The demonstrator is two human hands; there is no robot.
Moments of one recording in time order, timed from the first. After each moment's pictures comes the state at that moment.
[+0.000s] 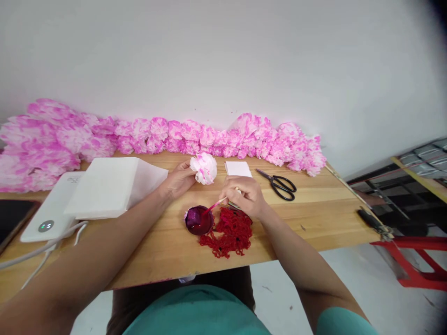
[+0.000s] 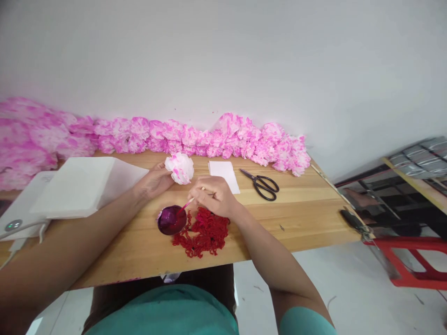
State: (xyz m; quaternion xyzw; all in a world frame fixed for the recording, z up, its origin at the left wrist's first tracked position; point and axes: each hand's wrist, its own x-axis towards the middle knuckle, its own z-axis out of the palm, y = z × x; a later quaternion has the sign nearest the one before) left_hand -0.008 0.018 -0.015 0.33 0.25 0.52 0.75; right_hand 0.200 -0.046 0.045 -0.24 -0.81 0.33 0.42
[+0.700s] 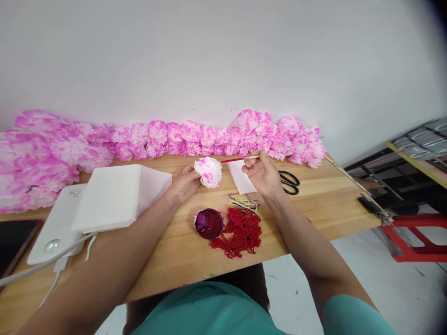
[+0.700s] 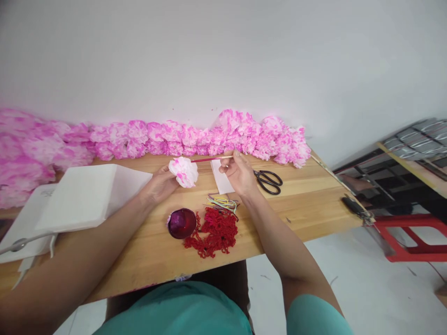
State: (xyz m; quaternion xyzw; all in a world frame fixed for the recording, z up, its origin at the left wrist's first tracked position) left_hand -0.007 0.019 -0.011 0.33 0.26 0.49 0.76; right_hand 0.222 0.002 0.030 -0.34 -0.36 0.57 0.65
